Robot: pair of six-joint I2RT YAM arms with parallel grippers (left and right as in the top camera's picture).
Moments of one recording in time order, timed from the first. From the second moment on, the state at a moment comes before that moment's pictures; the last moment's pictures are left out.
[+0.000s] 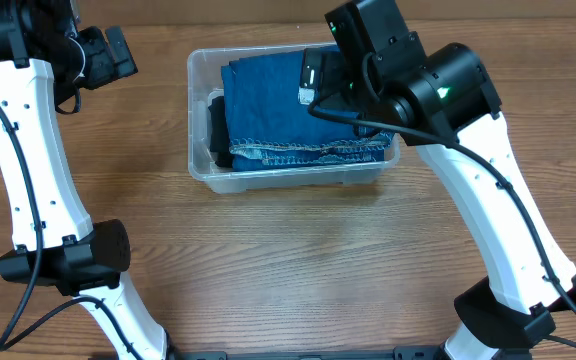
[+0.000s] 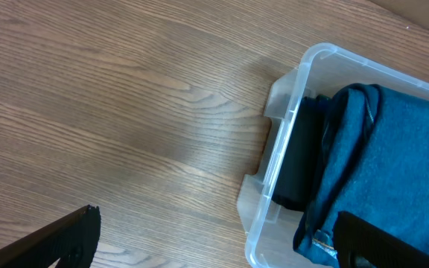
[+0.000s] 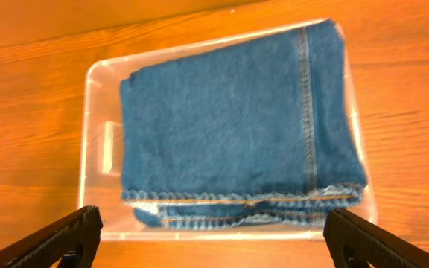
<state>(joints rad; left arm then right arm) 0.17 2.06 2.61 -1.69 0.09 -0.25 0.58 1.84 2.32 -1.39 0.19 0.59</state>
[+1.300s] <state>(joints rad) 0.17 2.06 2.61 -1.69 0.09 -0.25 -0.10 0.15 0.16 -0.11 -0.08 0.33</state>
